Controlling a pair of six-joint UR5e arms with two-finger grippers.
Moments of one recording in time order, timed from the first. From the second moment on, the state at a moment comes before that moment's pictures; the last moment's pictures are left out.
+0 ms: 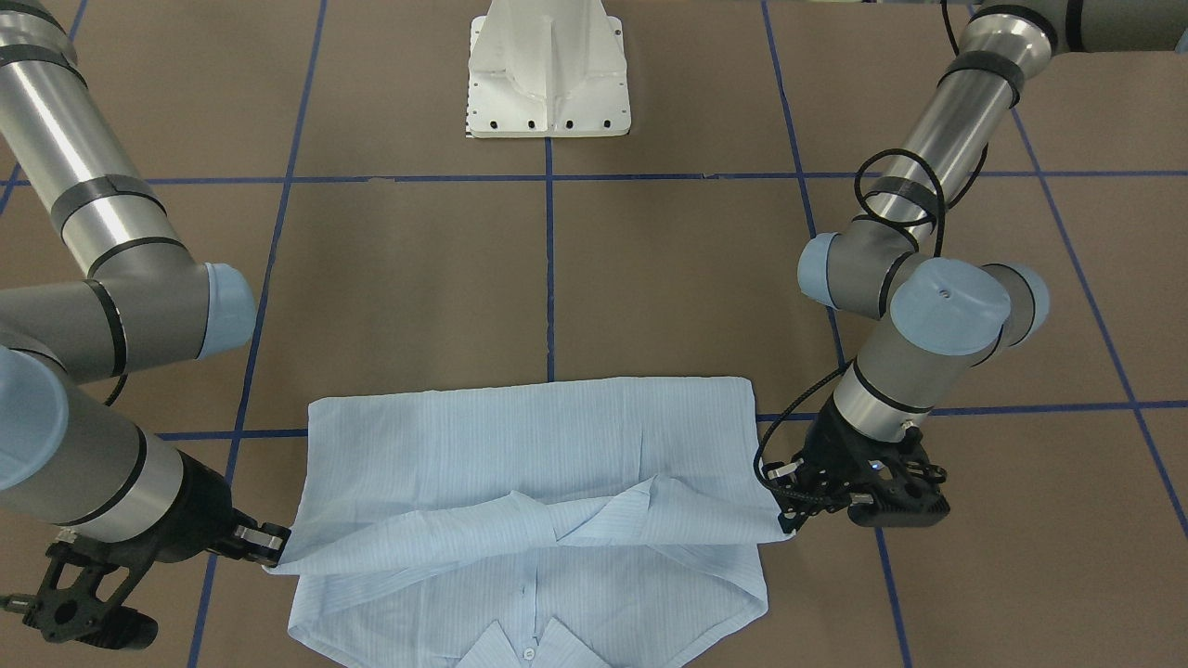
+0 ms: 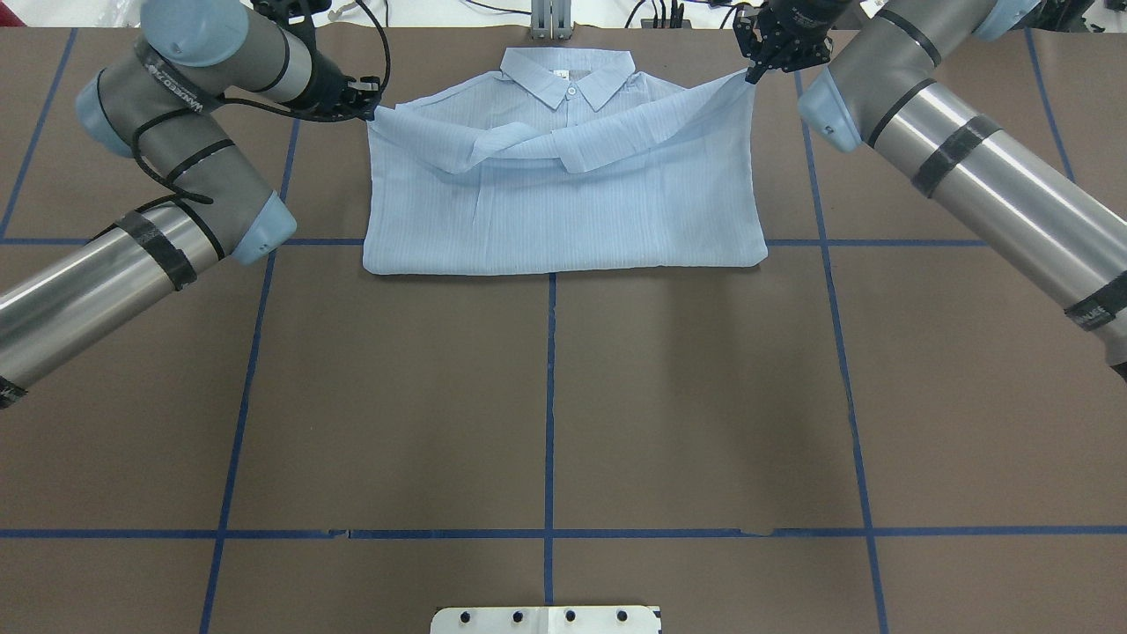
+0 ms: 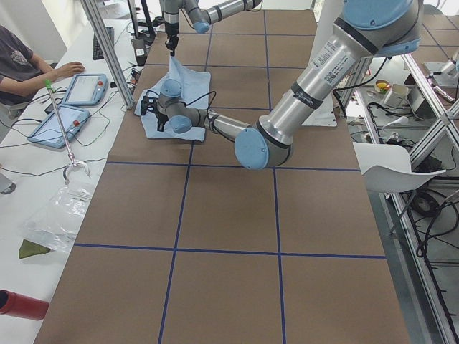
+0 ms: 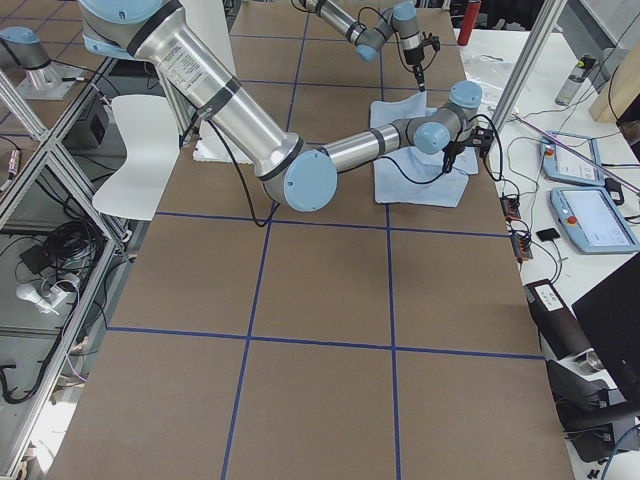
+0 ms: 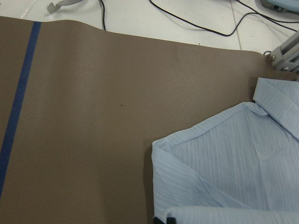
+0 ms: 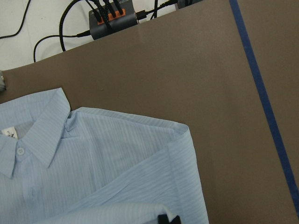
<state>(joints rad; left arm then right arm) -0.92 -2.31 -1.08 -2.36 -1.95 -1.10 1.06 -0.72 1.06 -1.19 2.24 1.11</state>
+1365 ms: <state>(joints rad) -0.94 -2.32 -1.09 -2.36 -1.95 -1.20 0.99 -0.94 1.29 -1.19 2.25 1.08</state>
